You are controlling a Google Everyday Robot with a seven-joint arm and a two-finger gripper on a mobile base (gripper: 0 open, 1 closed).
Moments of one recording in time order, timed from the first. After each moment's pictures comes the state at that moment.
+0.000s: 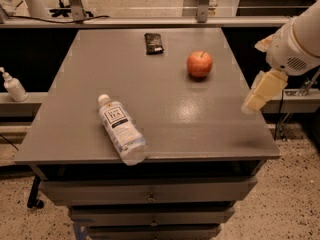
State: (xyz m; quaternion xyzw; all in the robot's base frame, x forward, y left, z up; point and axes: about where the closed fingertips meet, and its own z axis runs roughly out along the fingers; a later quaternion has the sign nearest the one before) arm 0.534 -0.218 0.921 -0.57 0.78 -0.01 0.26
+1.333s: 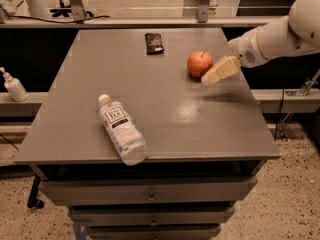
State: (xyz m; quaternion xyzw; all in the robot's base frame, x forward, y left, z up) arm 0.676 -0.176 0.874 -0.45 0.79 0.13 0.40
